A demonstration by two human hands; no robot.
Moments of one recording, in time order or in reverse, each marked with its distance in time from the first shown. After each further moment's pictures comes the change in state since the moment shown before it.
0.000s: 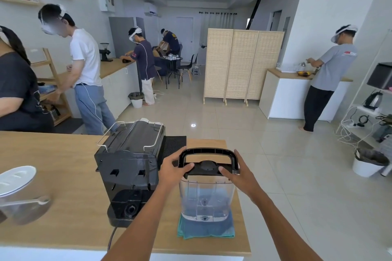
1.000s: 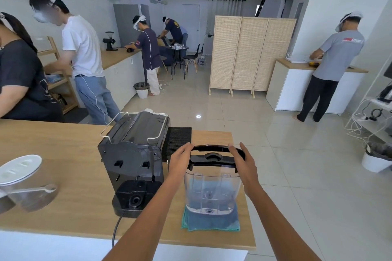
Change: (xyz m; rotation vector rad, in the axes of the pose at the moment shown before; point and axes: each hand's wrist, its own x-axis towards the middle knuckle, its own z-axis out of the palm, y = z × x) left_hand 0.007 0.006 0.017 -0.252 0.068 -0.323; right_hand 0.013 -0.018 0.026 0.350 0.245 0.122
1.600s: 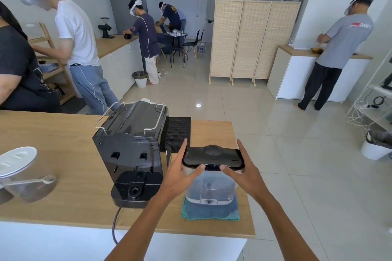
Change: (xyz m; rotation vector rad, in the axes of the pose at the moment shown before) left_hand -0.032 -0.047 -0.023 0.401 -0.236 0.256; right_hand -0.008 0.051 -0.026 -0.268 -0.285 -0.274
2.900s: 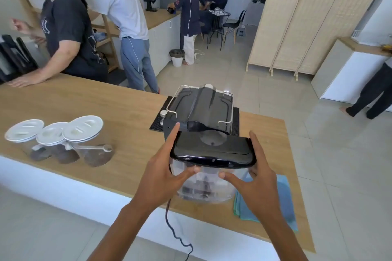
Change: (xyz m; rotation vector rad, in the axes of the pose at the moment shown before) left_hand -0.090 -0.009 -0.198 0.125 0.234 0.150; right_hand -0.029 -0.124 0.163 0.102 -0.007 -0.267
